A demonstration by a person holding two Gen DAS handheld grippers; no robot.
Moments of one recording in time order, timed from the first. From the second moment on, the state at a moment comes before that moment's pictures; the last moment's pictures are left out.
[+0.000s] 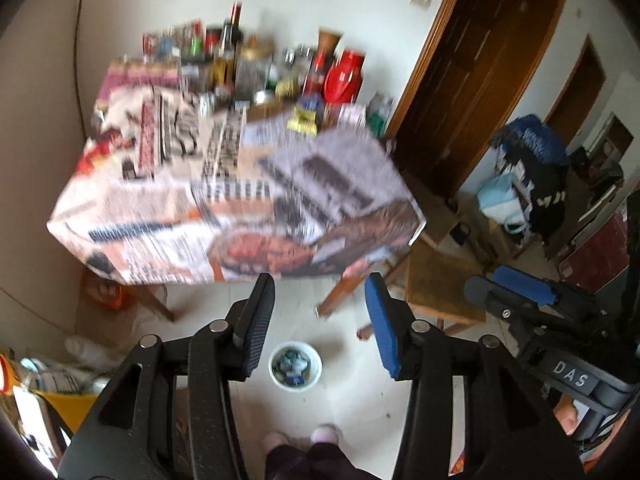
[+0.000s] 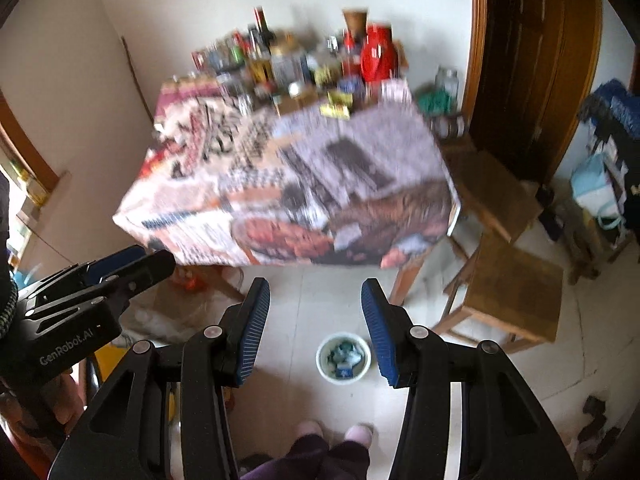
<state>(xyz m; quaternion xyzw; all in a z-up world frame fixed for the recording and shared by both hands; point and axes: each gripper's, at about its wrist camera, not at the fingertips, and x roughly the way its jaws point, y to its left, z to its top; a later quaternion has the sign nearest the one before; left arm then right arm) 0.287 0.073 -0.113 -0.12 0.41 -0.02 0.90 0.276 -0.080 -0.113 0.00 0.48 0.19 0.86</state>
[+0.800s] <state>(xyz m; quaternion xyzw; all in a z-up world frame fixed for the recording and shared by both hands) 0.314 0.100 -0.042 -0.08 0.31 0.01 0.95 0.285 -0.085 -0.023 0.00 0.31 0.13 0.94</state>
